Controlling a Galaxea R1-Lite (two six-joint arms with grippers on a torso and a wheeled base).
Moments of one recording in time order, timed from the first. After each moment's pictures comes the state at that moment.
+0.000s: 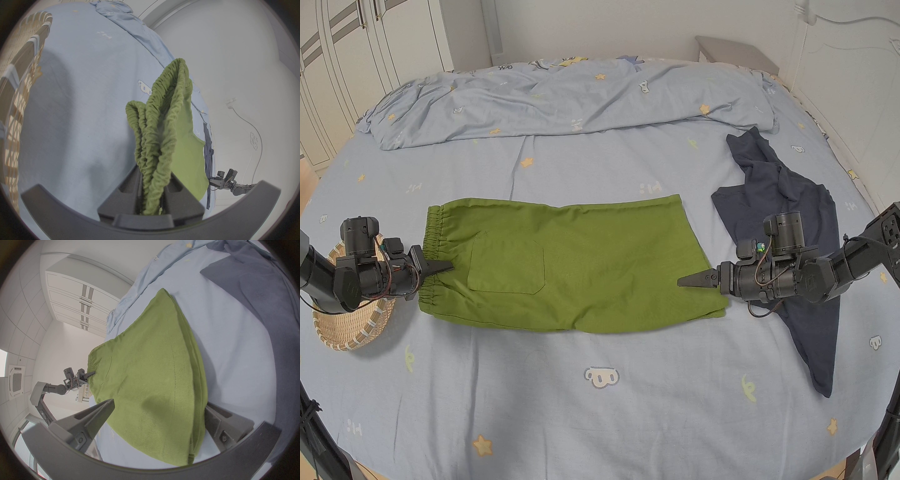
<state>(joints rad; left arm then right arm) 0.19 1.97 -0.97 -0.51 -0.69 -0.53 0.23 2.13 -1.13 -0.30 0.65 0.31</state>
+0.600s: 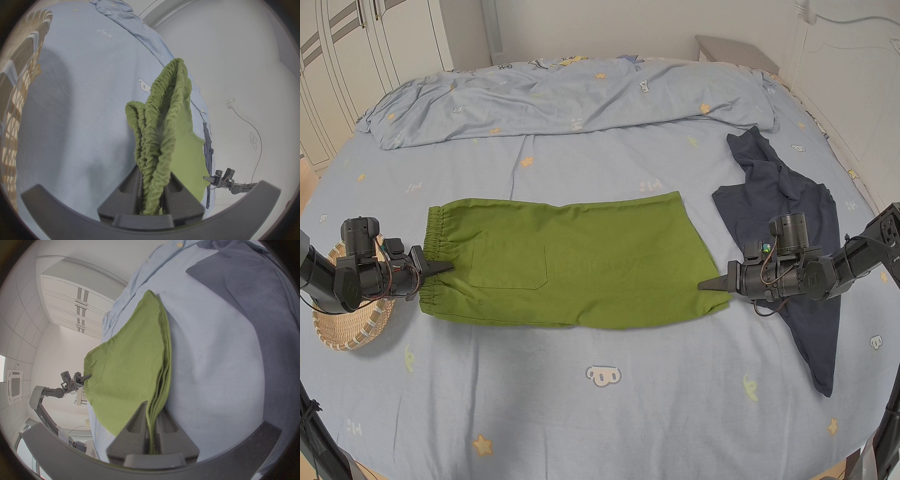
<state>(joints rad) 0.19 1.97 -0.97 -0.51 -0.69 -0.53 0.18 2.14 -1.16 -0.31 0.65 0.31</state>
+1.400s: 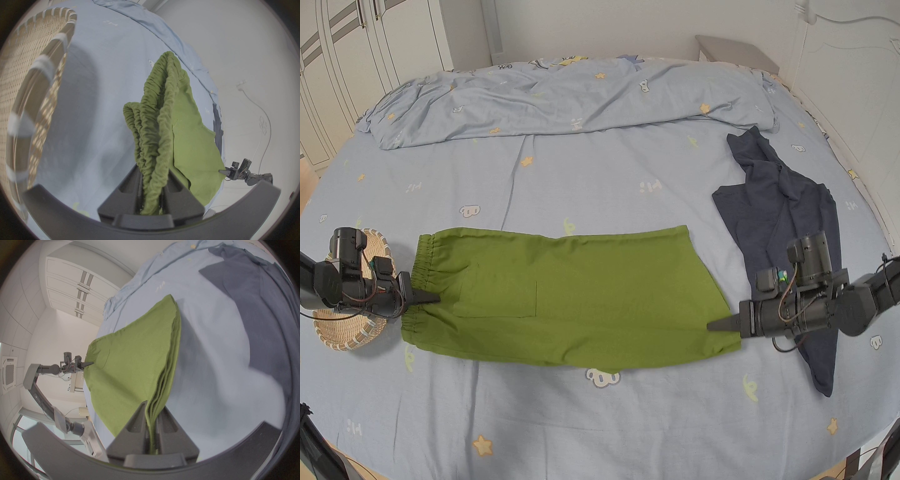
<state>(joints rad) 0.26 1.87 -0.96 -0.12 -0.69 -0.24 0.27 1.88 -0.82 -0.29 0.52 0.24</state>
